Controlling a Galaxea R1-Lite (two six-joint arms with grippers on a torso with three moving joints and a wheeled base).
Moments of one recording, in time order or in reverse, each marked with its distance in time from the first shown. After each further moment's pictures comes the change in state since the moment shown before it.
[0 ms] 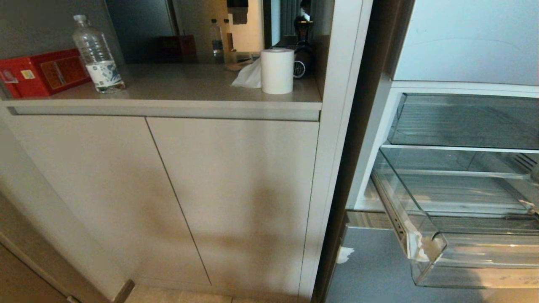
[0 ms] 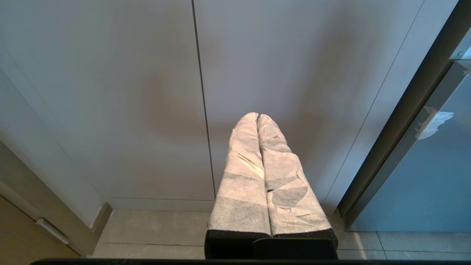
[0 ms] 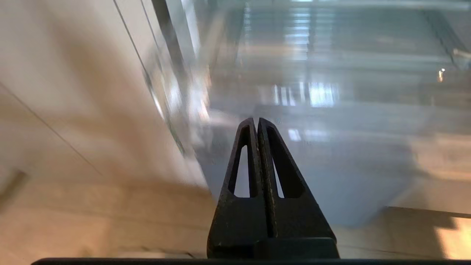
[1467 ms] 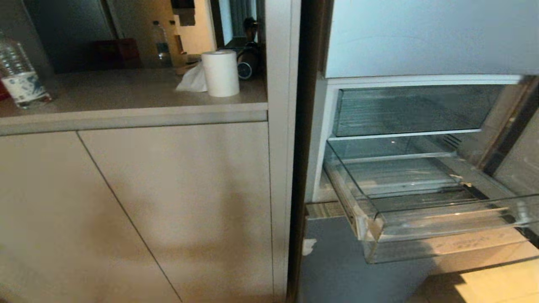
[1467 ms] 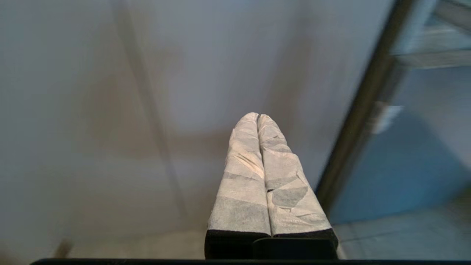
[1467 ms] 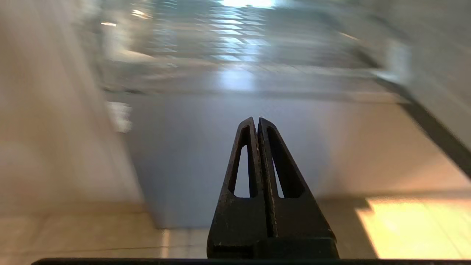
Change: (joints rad) left arm 0.000 0.000 0.000 0.000 0.000 0.000; right arm -0.141 -0.414 0.253 0.018 0.096 -0.130
